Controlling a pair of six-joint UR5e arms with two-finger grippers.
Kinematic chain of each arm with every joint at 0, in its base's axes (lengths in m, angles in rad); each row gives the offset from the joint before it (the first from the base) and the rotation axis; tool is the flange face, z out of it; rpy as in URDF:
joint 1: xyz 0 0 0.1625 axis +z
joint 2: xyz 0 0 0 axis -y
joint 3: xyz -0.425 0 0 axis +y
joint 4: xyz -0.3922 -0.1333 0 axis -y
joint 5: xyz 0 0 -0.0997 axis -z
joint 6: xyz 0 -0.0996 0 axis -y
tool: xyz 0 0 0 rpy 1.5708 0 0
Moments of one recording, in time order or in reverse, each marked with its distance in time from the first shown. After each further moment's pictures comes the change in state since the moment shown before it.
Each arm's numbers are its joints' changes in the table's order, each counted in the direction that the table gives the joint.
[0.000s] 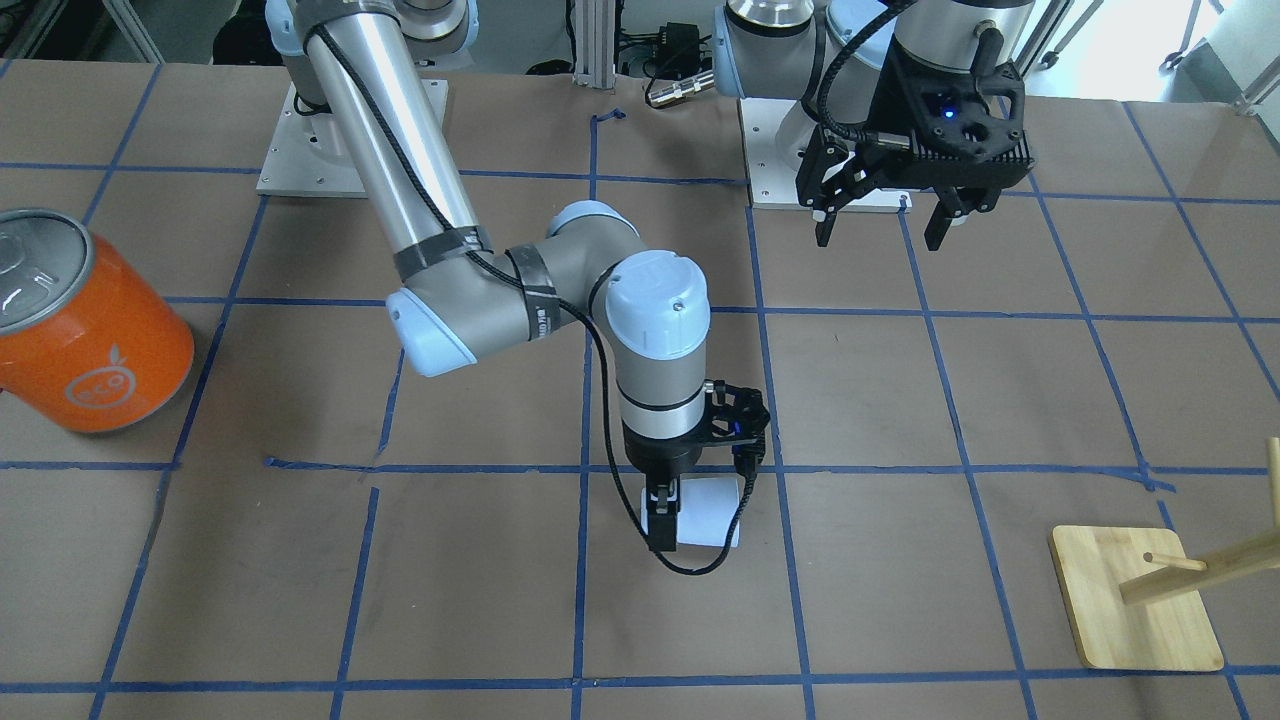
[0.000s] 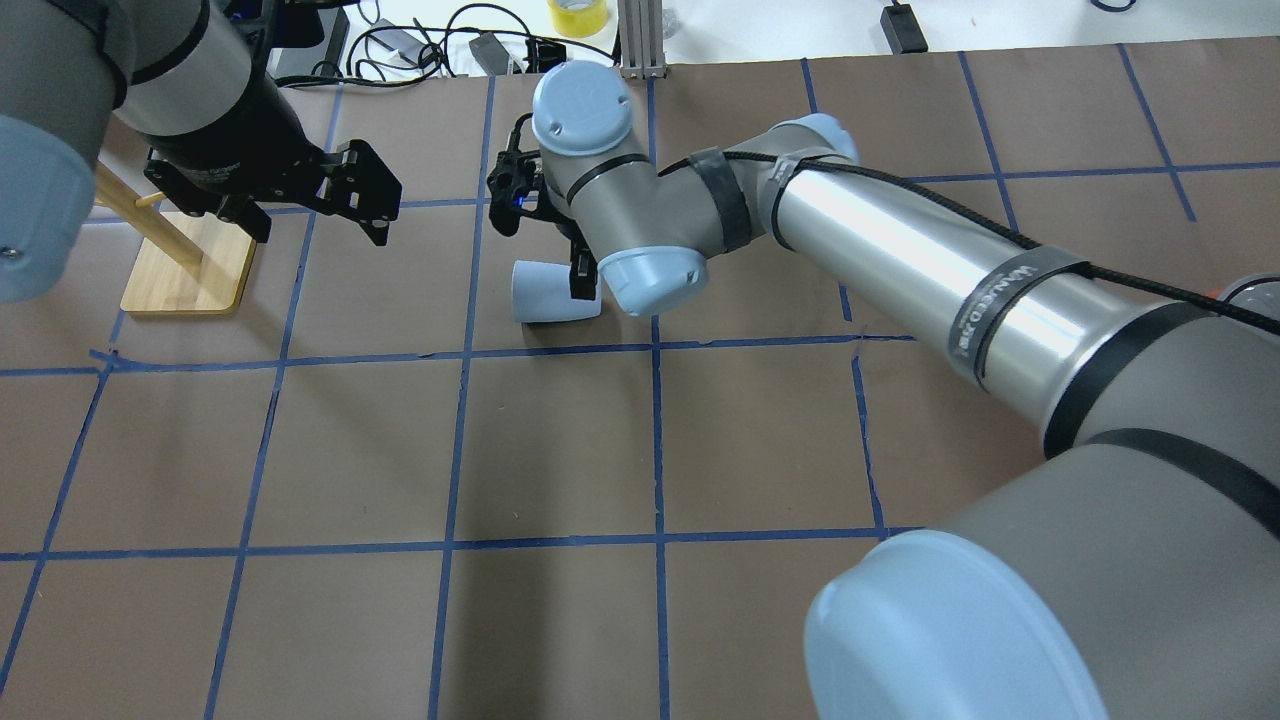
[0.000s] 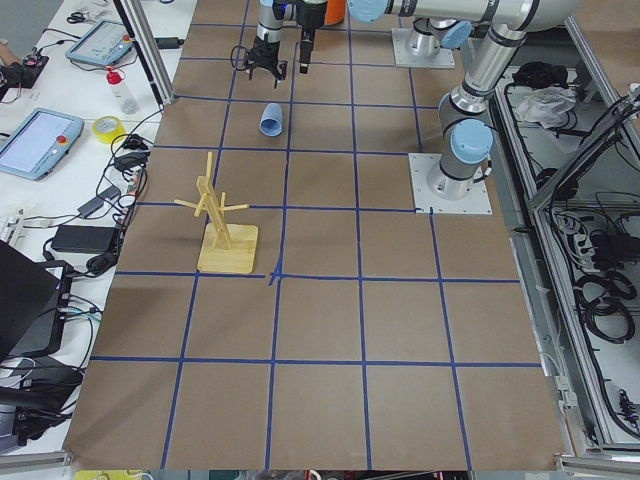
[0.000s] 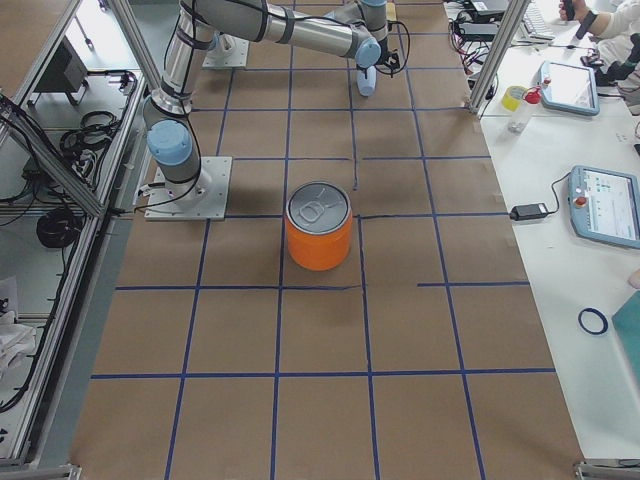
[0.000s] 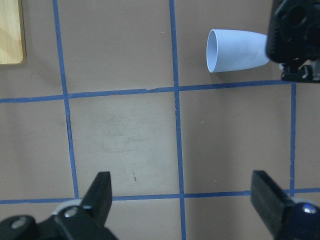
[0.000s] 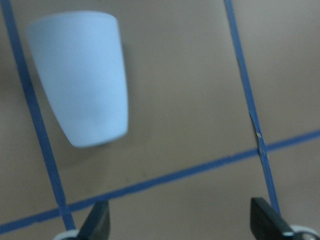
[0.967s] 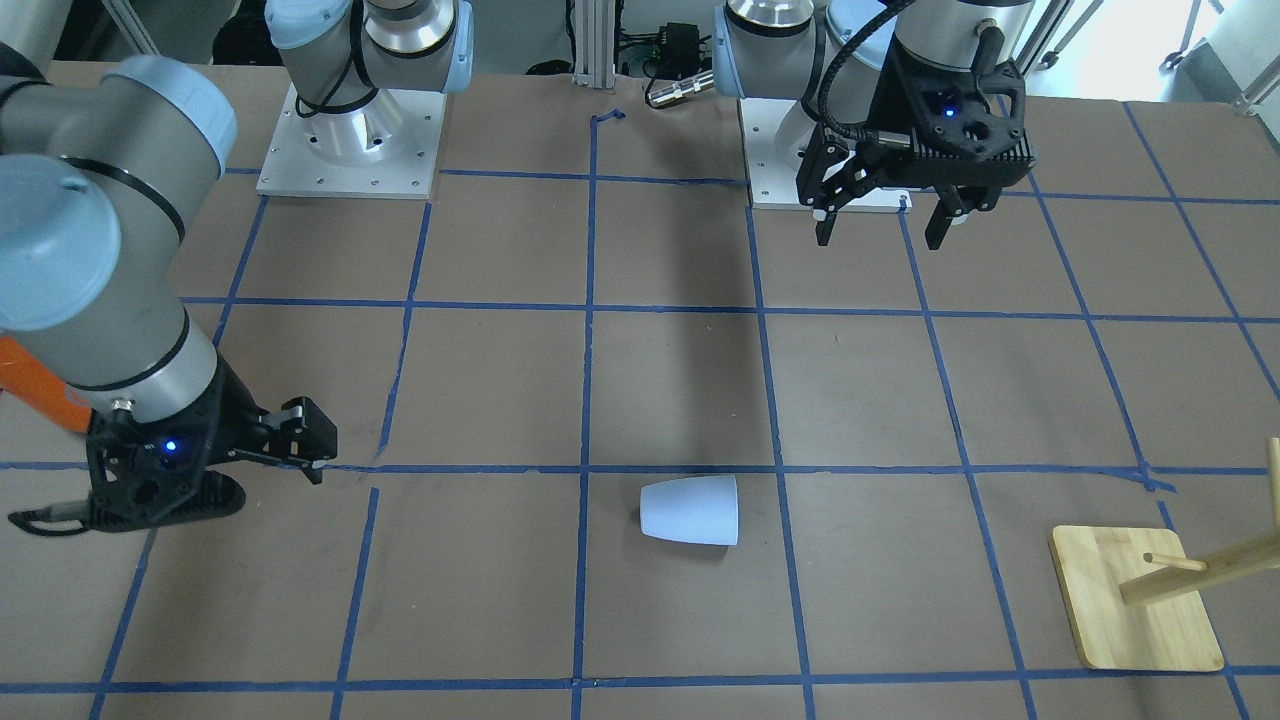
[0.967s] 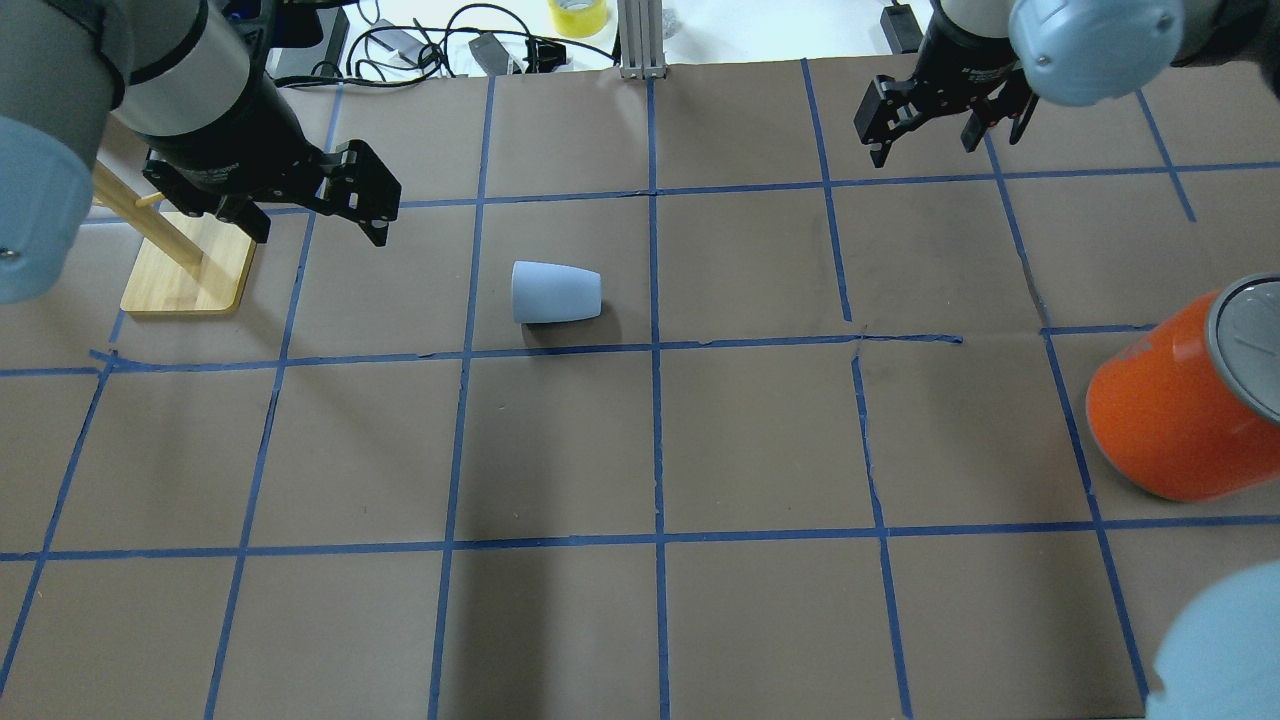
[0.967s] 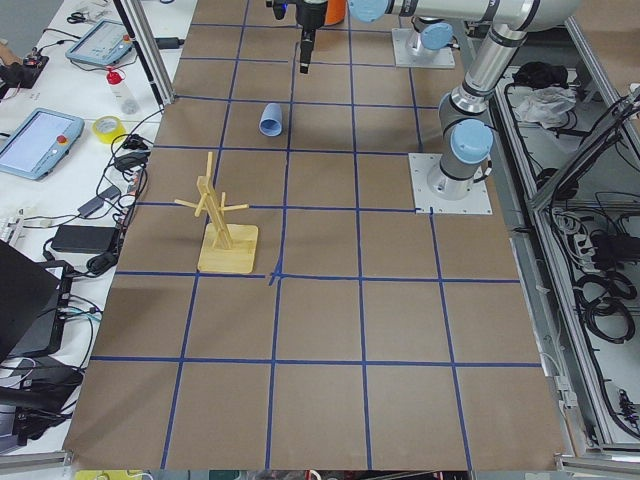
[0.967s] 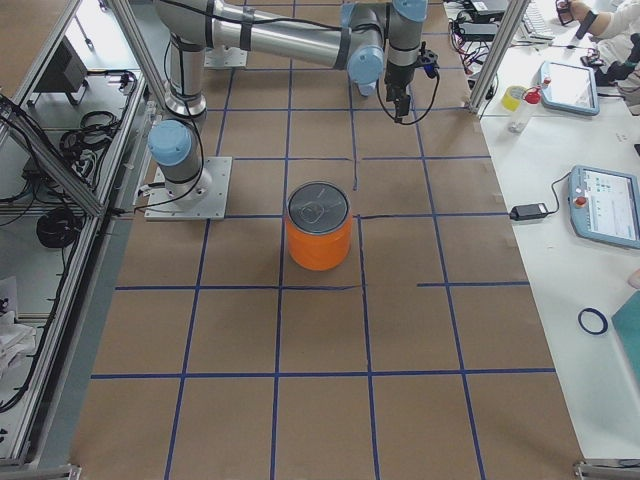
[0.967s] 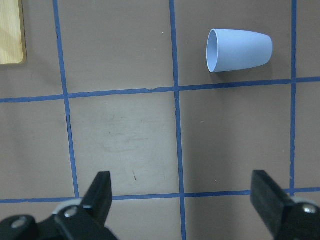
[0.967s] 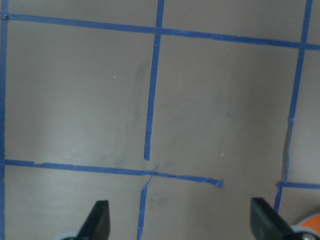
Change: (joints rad) left arm 0.000 0.001 0.000 -0.002 0.000 0.000; right arm -0.373 -0.290 -0.010 0.474 -0.017 0.807
